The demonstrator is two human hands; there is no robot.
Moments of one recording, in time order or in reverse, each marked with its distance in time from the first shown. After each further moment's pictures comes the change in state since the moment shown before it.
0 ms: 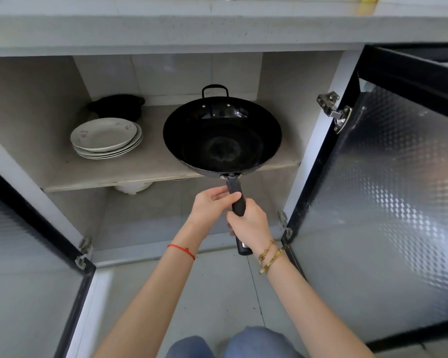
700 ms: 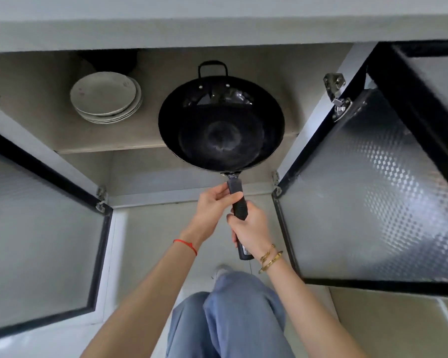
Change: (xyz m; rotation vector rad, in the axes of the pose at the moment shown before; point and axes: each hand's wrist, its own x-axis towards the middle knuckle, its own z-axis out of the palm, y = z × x) left_hand -0.066 0.028 0.018 -0.193 -0.034 -0.222; right_hand -0.061 -0.035 -0.043 0.041 -0.181 0.270
